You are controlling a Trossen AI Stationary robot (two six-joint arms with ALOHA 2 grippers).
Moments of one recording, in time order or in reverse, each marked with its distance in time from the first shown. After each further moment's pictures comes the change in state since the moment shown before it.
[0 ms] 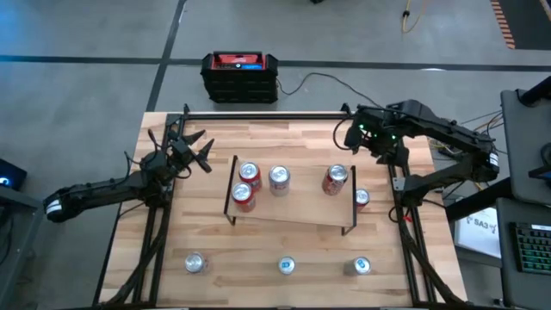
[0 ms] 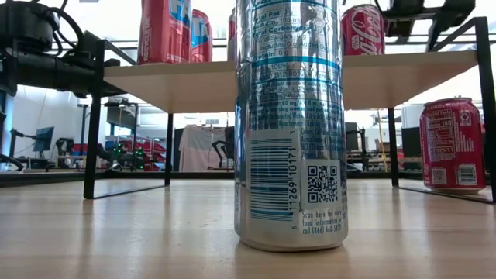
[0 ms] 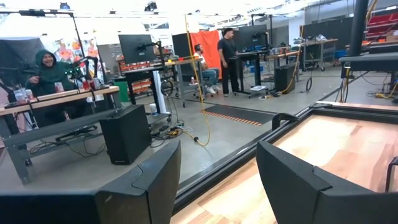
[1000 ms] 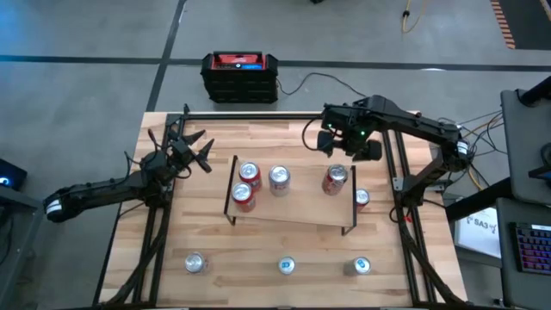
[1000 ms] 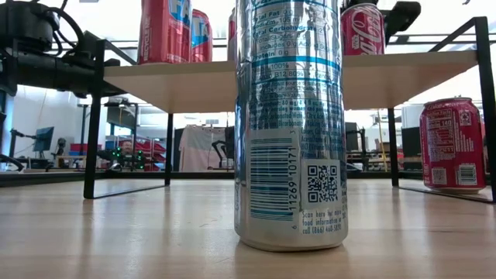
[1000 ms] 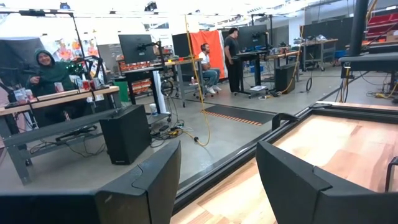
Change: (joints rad) left arm 0.000 0.000 0.000 0.000 0.000 0.000; right arm 0.060 0.292 0.284 0.005 -0.003 -0.168
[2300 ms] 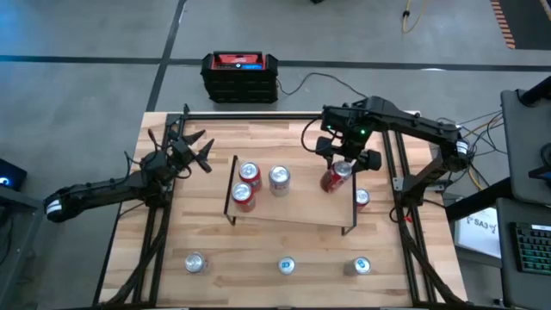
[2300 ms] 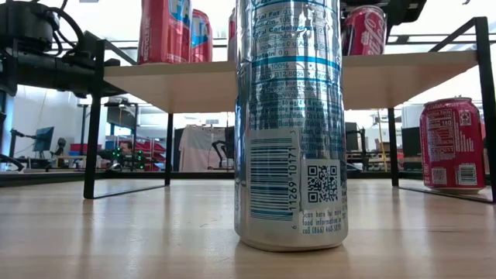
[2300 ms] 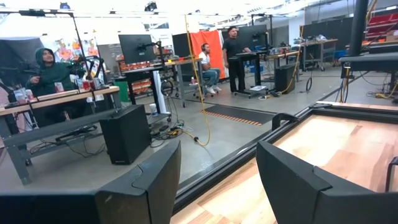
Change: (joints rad) left arm 0.000 0.000 0.000 0.000 0.000 0.000; right arm 0.010 0.011 -0.018 -0.002 -0.272 0.133
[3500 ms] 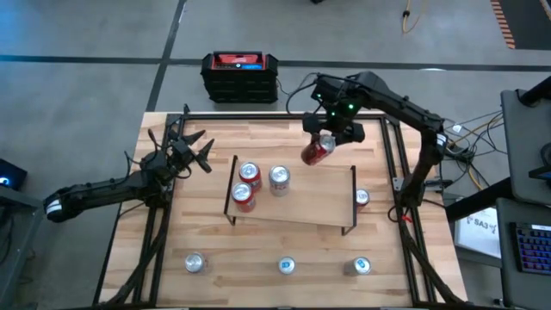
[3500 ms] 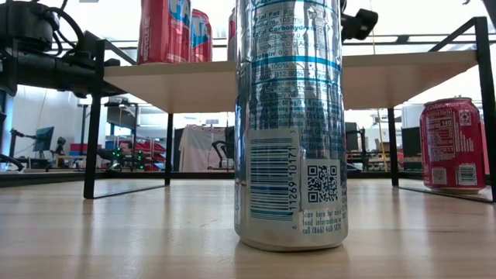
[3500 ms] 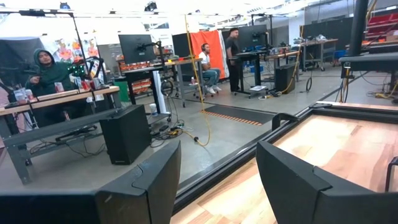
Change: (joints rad) left arm 0.000 0.000 0.000 0.000 0.000 0.000; right arm -0.144 0.182 0.325 -0.003 0.007 -0.351
